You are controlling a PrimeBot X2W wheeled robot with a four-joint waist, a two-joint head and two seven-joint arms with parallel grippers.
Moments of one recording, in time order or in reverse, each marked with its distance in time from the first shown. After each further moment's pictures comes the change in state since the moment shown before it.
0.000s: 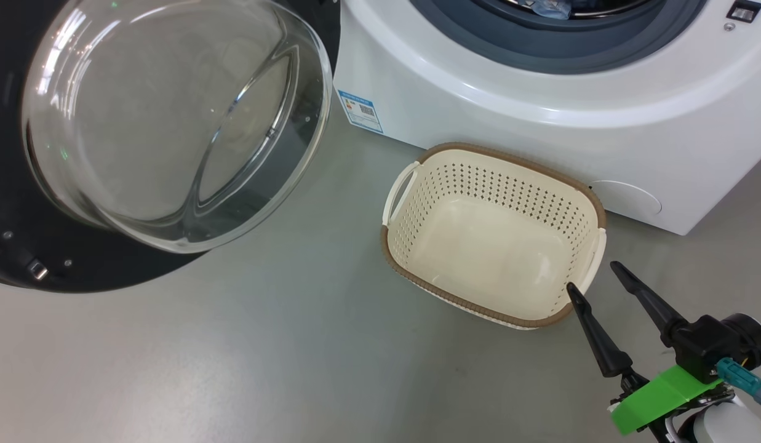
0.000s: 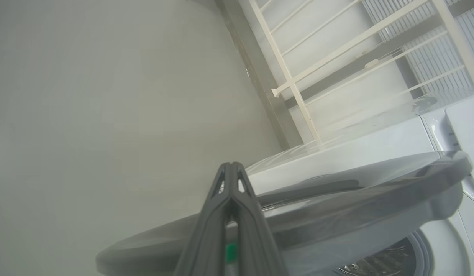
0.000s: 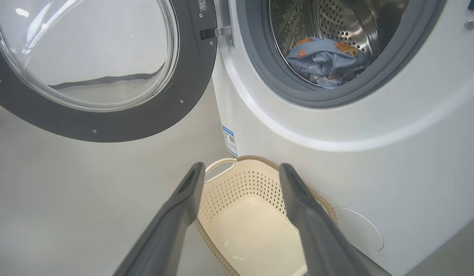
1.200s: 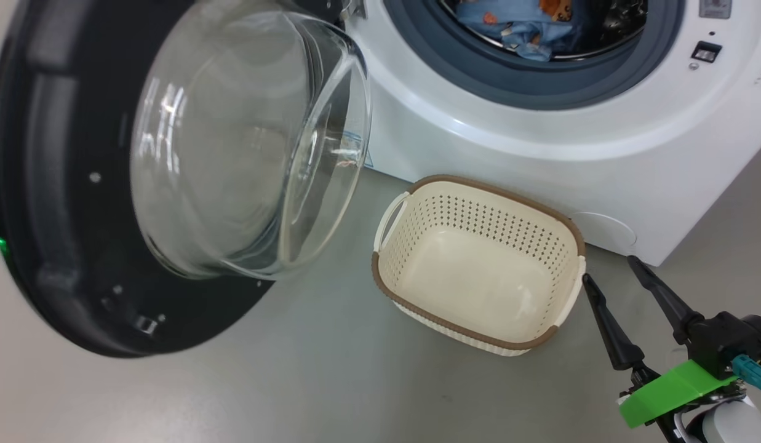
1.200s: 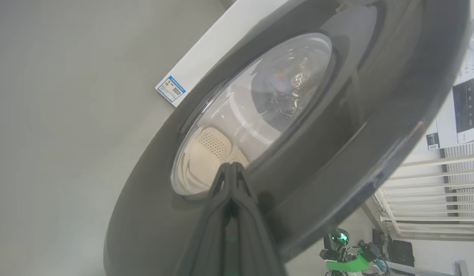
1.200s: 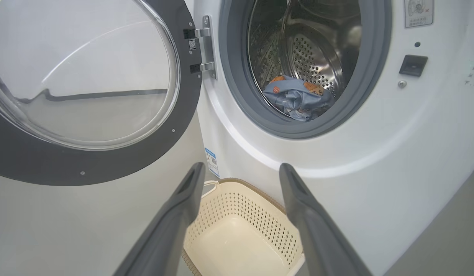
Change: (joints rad) left arm 0.223 0.002 -0.132 -0.465 -0.160 0.002 0.499; right arm 0.009 0.026 -0.061 0.002 0.000 0.000 0.000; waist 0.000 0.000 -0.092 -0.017
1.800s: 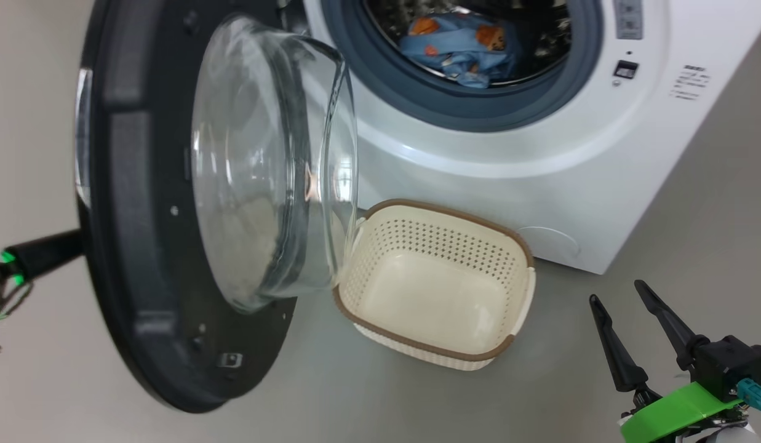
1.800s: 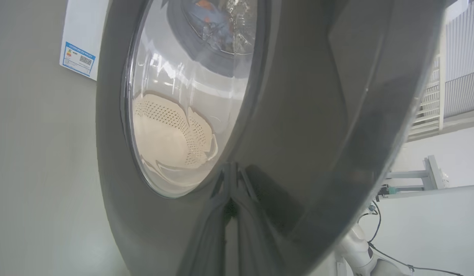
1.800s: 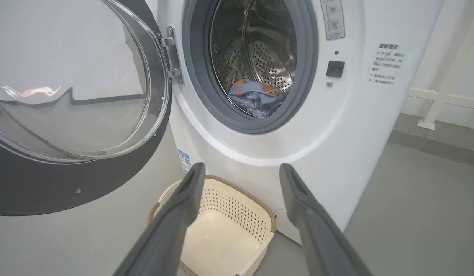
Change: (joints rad) left arm 0.091 -0.045 -0.084 -0.261 -0.047 0.000 0.095; right arm 0.079 0.047 -0.060 -0.011 -0.007 0.000 0.000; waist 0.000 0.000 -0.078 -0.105
